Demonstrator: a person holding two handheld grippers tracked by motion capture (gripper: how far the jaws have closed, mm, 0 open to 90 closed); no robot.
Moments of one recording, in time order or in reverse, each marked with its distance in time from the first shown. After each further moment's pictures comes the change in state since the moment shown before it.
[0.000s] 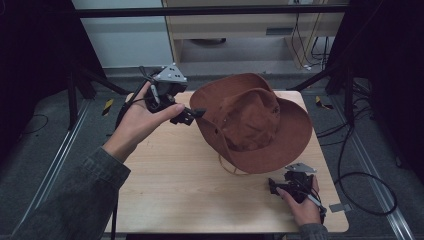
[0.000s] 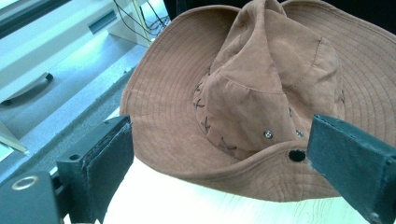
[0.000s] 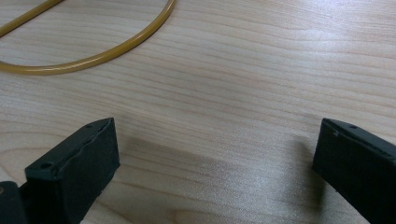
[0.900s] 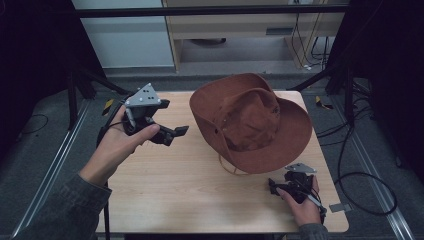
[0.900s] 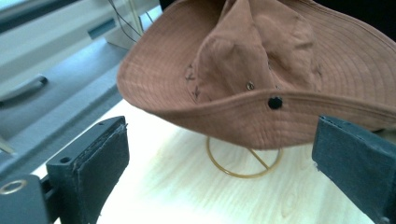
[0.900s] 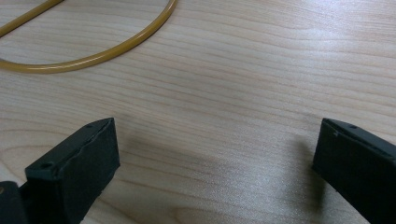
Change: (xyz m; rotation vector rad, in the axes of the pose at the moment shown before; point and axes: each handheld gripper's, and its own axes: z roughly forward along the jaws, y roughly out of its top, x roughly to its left) left arm -0.007 -0.055 -0.030 -0.060 -0.025 -0.028; right arm -0.001 0.000 0.000 -0.002 0.006 -0.015
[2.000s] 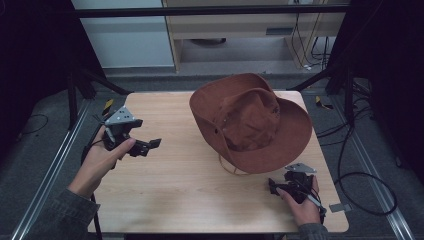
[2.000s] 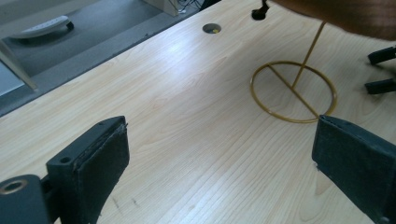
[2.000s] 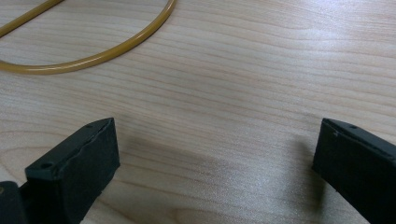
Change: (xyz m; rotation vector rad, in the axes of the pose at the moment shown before) left arm 0.044 -0.103 -0.001 0.072 0.111 -0.167; right arm 0.000 0.000 0.000 0.001 -0.003 0.004
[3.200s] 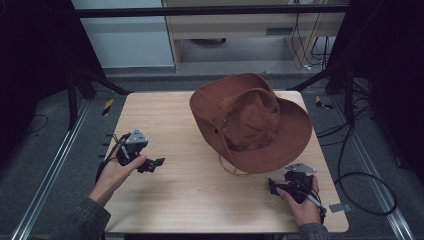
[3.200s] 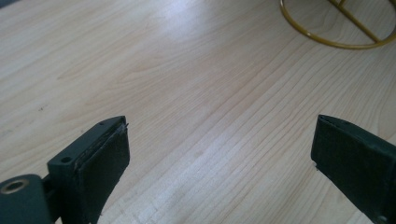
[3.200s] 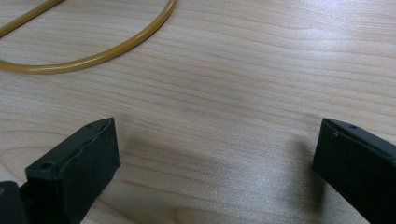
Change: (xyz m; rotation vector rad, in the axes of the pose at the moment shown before) left arm 0.007 -0.076 0.062 0.163 0.010 -0.019; right arm 0.000 0.000 0.000 -0.001 0.001 0.000
